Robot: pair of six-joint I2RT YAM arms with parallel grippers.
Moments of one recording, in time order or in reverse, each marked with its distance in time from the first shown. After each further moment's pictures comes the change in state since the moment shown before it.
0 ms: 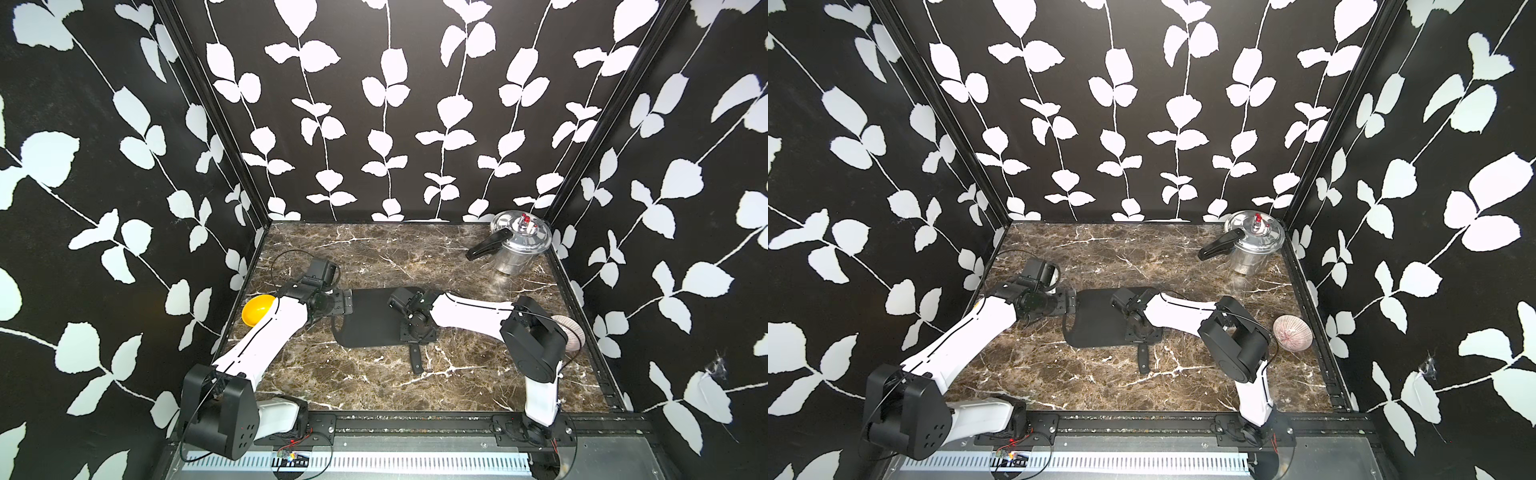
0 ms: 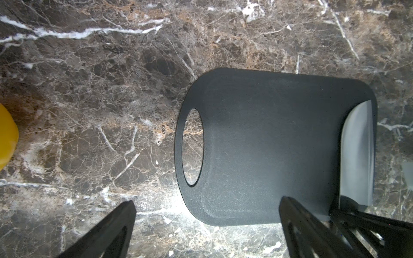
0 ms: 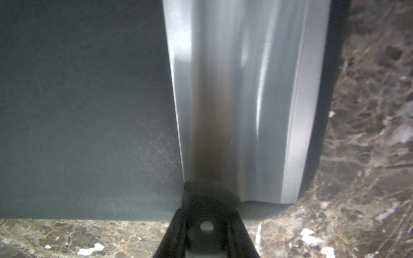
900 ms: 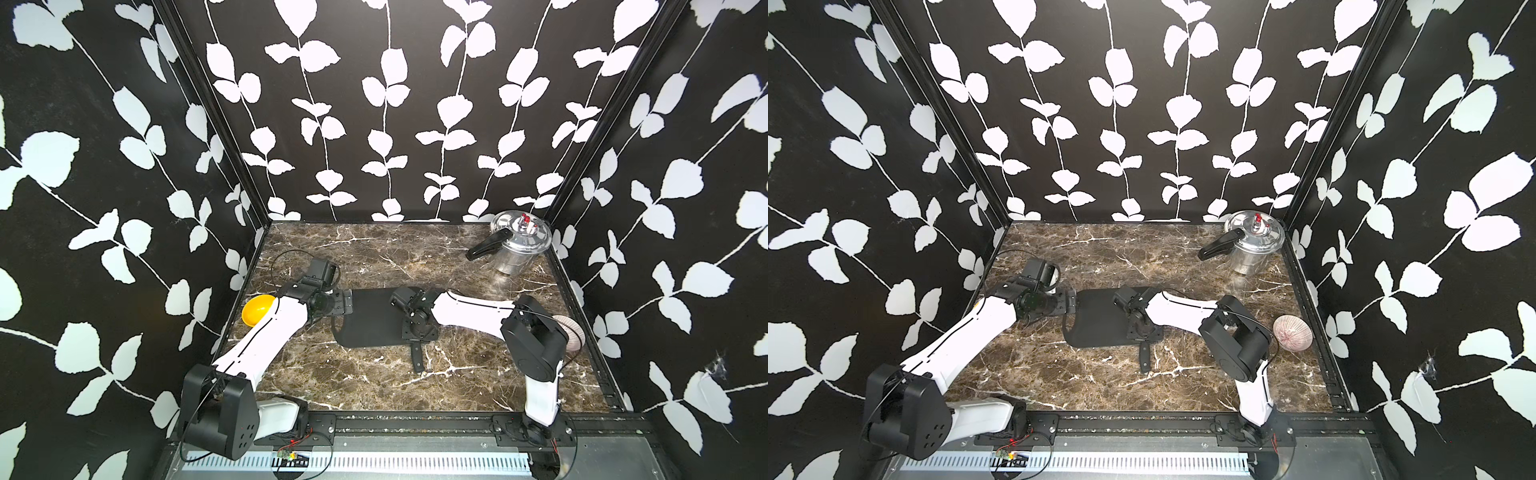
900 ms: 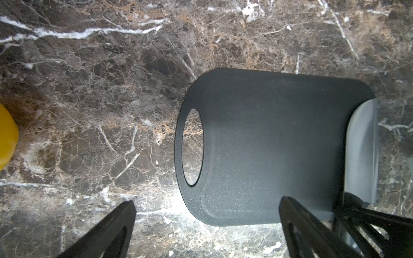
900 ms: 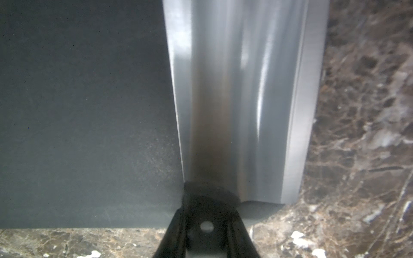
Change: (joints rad) left arm 0.000 0.000 0.000 0.000 0.000 0.000; right arm -0.021 0.000 0.000 -0.005 0.008 0.007
